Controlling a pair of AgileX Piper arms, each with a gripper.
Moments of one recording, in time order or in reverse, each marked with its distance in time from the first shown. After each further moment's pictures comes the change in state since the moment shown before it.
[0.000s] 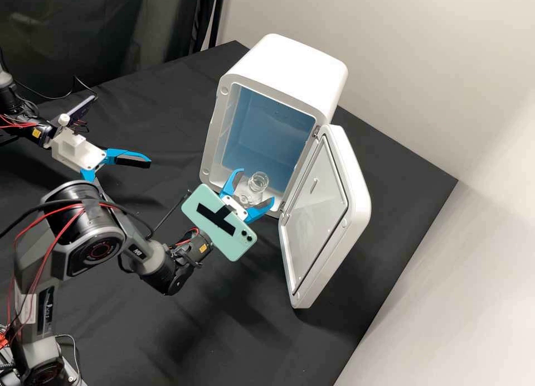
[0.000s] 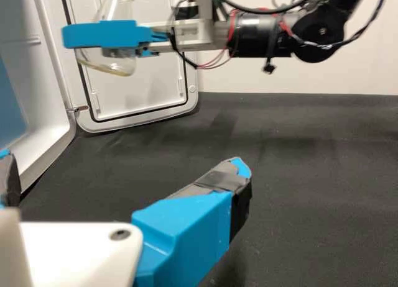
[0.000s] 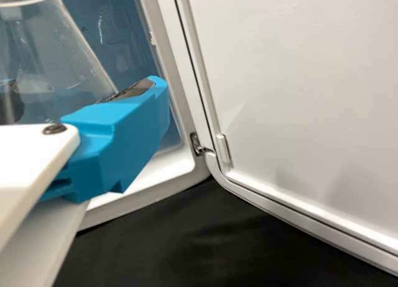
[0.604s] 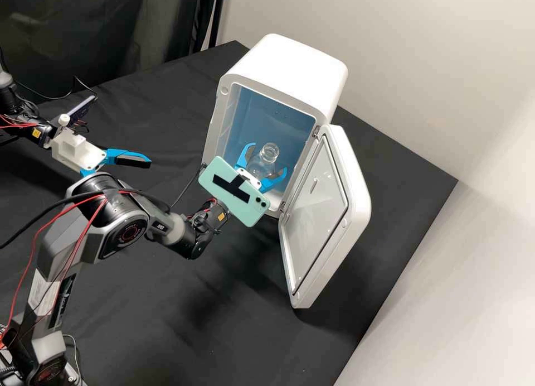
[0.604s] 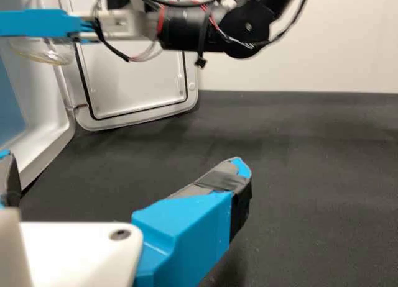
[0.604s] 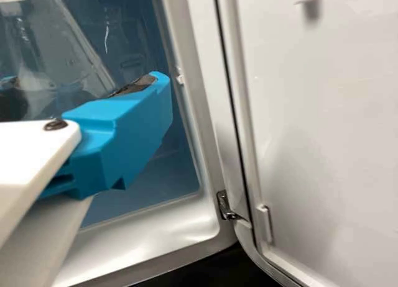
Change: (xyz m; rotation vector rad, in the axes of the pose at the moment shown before) left arm 0.001 -0.003 -0.001 -0.002 0.002 -0.010; right arm 0.082 -0.016 -0.019 -0.072 0.045 0.012
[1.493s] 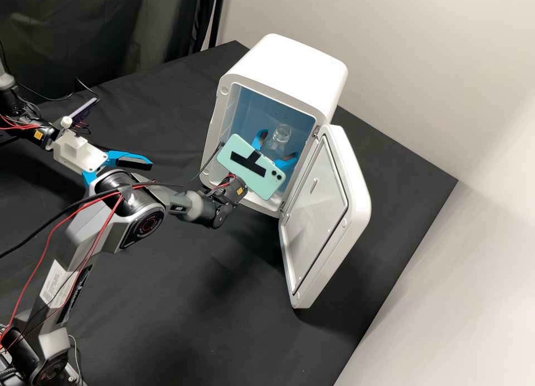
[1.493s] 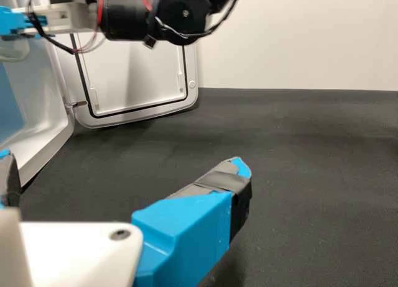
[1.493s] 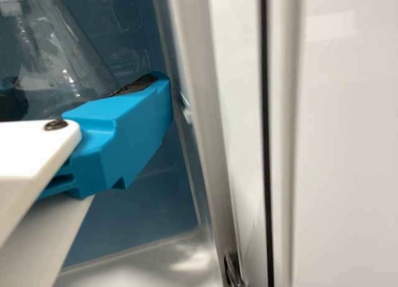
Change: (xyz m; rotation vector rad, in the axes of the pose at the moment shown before) left arm 0.003 -0.001 -0.001 0.000 0.000 -0.001; right arm 0.071 -0.003 -0.010 -0.062 -0.033 -0.023
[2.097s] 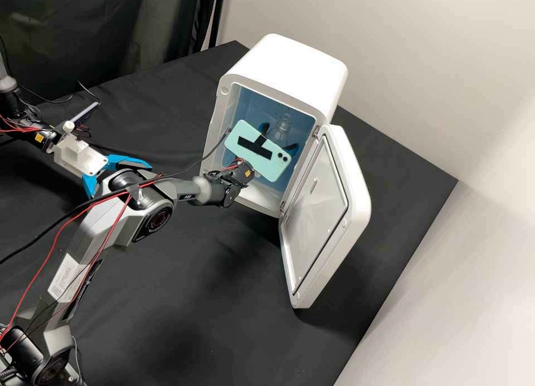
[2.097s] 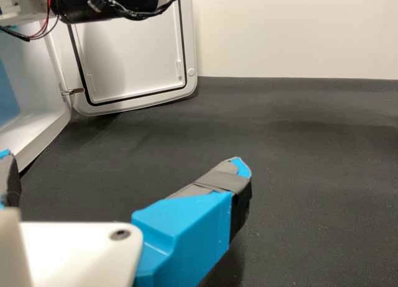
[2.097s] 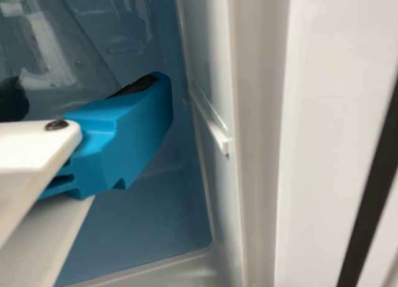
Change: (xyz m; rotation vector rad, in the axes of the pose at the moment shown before) left arm 0.002 -0.008 -0.002 -0.005 0.006 -0.029; right arm 0.046 -0.010 -0.009 -0.017 -0.064 -0.069
